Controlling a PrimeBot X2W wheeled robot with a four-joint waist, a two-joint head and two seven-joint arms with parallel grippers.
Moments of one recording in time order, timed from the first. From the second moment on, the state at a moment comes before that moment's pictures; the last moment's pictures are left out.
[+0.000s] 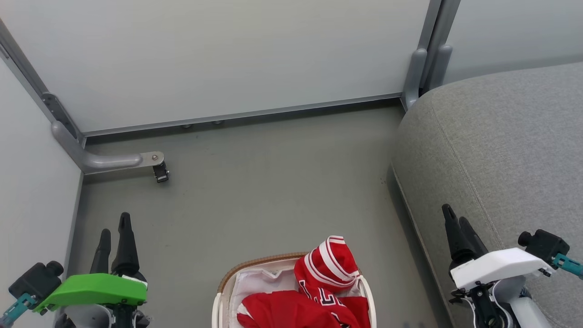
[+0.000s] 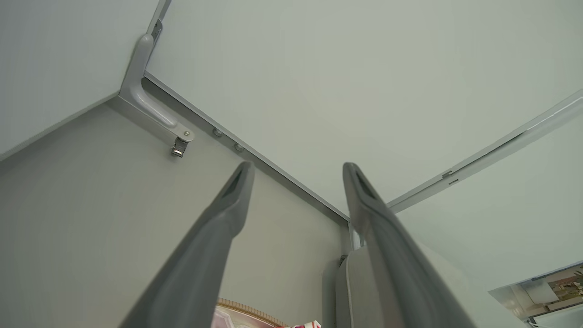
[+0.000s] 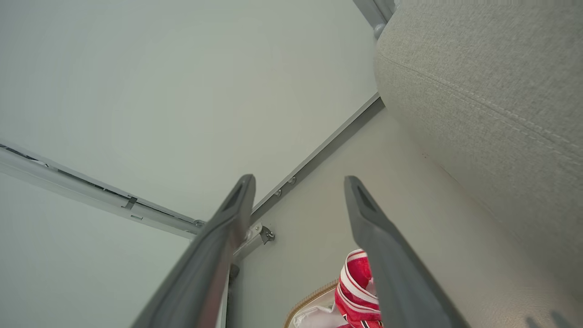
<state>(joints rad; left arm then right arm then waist) -0.08 0.08 0.07 0.27 -0.88 -0.13 -0.07 -0.11 -0.07 0.04 0.28 0.94 0.13 -0.07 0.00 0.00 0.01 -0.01</state>
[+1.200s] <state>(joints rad) -0.06 0.12 0.03 0.28 -0.42 -0.13 -0.17 -0.13 -0.08 0.11 0.29 0.51 0.13 -0.17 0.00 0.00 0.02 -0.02</state>
